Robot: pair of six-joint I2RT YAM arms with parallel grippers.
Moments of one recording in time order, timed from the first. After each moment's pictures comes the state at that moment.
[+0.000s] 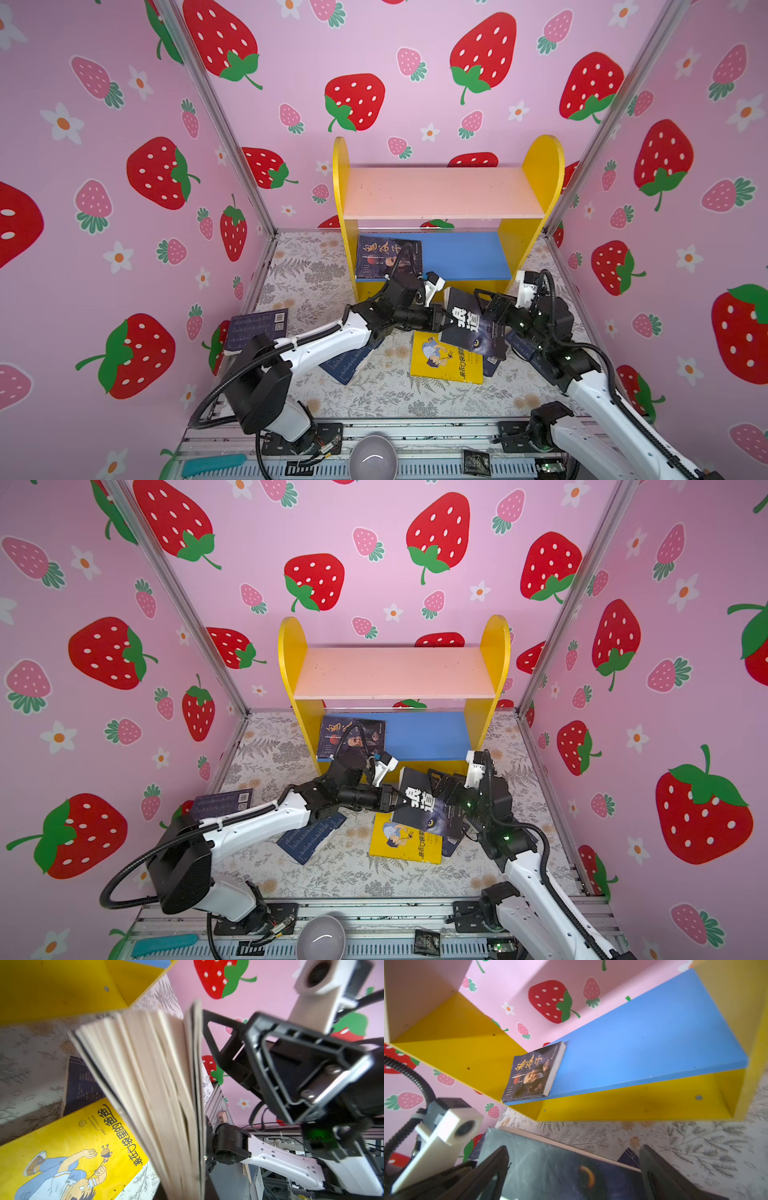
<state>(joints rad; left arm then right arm) -0.79 1.48 1.03 -0.05 0.58 -0.73 0.40 0.79 0.54 0.00 -0.25 0.57</state>
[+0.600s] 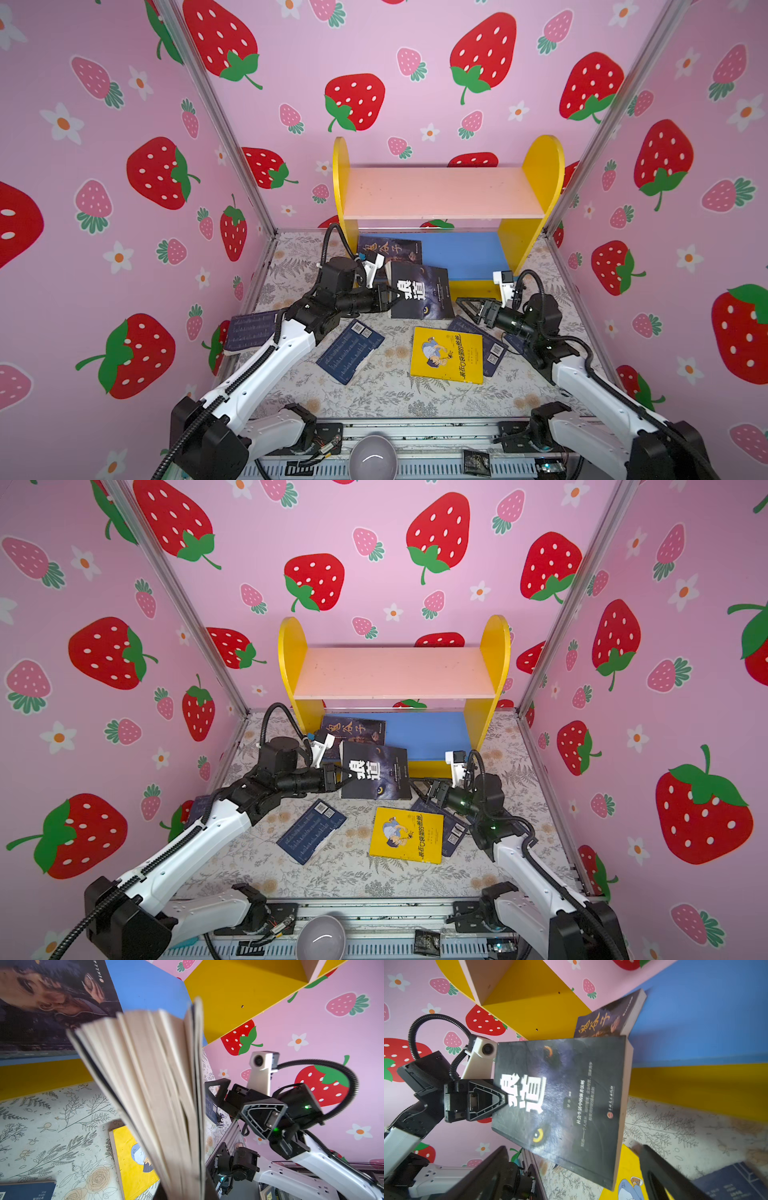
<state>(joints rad) -0.47 1.17 1.01 -0.34 0.58 -0.60 0.37 1.02 0.41 0.45 -0.75 0.79</state>
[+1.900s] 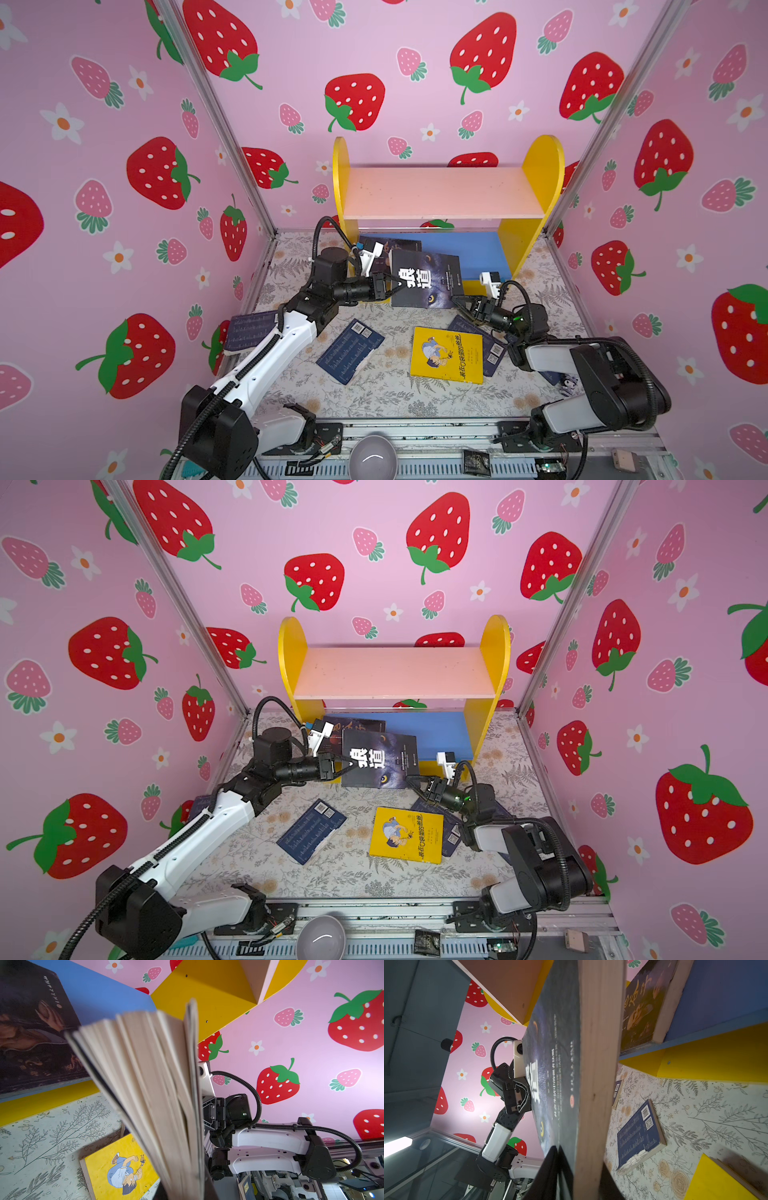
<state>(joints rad) -0.39 1.24 1.01 -0.15 0.79 -0.65 0.38 1.47 0.34 1.37 -0.90 1.41</state>
